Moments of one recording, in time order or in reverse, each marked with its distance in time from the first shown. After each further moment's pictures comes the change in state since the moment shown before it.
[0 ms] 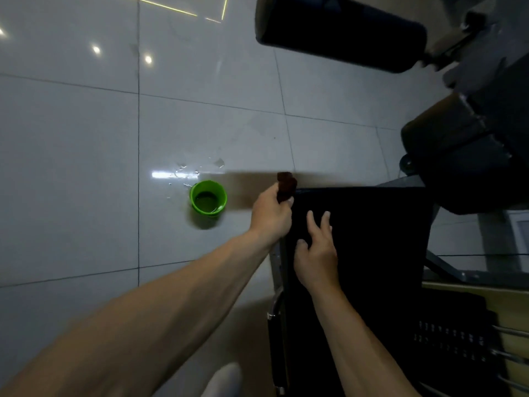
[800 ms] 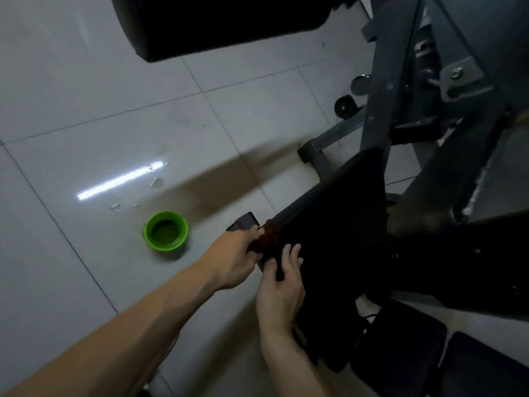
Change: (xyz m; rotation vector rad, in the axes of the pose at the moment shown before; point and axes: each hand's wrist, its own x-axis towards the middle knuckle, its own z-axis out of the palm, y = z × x) left_hand 0.097 0.042 -0.067 0.647 -0.962 0.256; right_hand 0.023 -0.098 0.046 0.405 0.456 0.633
